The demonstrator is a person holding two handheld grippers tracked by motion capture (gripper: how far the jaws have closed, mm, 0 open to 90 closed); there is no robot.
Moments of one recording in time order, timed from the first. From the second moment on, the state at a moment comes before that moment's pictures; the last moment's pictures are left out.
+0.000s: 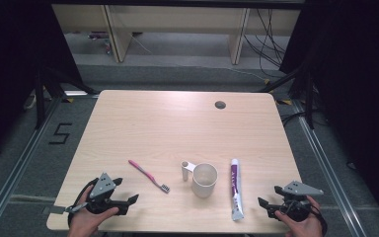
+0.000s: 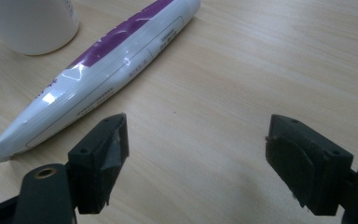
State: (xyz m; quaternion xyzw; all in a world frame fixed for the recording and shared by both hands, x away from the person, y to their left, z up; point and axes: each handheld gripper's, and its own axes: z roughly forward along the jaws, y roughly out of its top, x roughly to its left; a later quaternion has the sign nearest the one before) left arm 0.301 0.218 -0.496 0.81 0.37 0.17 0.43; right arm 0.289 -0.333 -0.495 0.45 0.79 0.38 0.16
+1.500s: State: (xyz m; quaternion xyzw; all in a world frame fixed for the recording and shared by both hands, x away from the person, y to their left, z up) left arm 0.397 0.179 -0.478 0.93 0.22 0.12 0.28; right arm 0.289 -0.334 -0.497 0.46 0.79 0.37 0.16
